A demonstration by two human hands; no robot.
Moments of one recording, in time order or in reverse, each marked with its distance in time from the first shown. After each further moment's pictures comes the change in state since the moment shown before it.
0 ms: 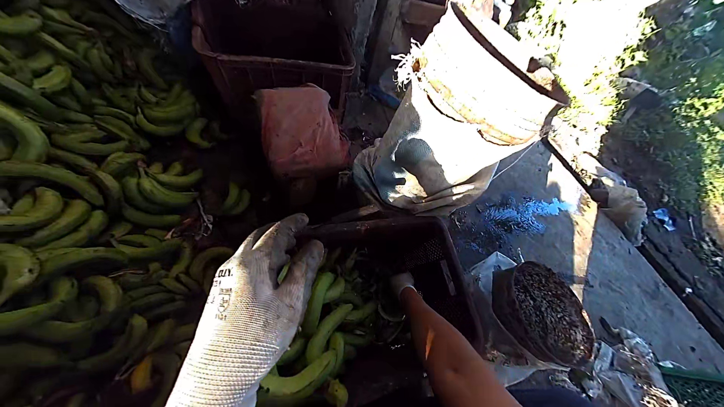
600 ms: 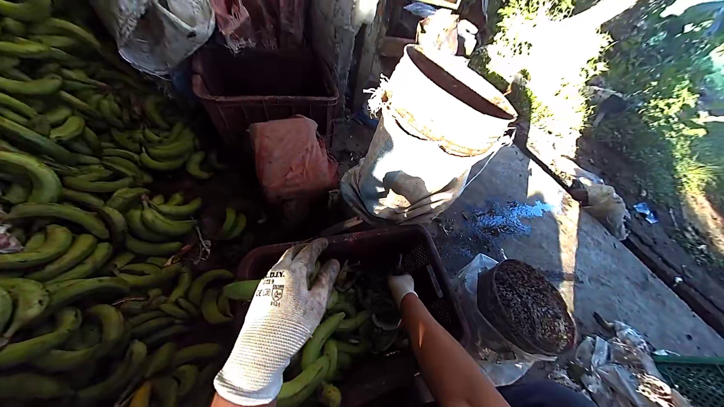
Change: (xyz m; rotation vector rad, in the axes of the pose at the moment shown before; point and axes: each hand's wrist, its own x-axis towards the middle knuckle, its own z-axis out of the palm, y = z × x) left_hand -0.002 0.012 0.032 0.127 -0.184 0.095; right_hand -0.050 -0.001 -0.043 0.424 0.178 0.022
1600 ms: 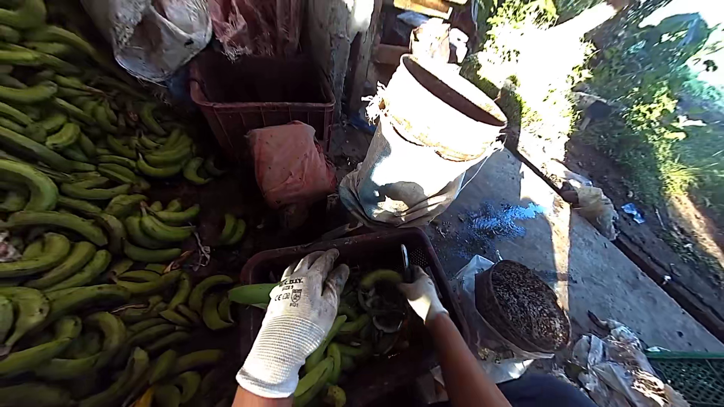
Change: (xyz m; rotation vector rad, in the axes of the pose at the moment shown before) left_hand -0.001 0.001 0.003 0.043 -0.179 -0.015; right_hand -0.056 0.003 -0.075 -0.027 -0.020 -0.375
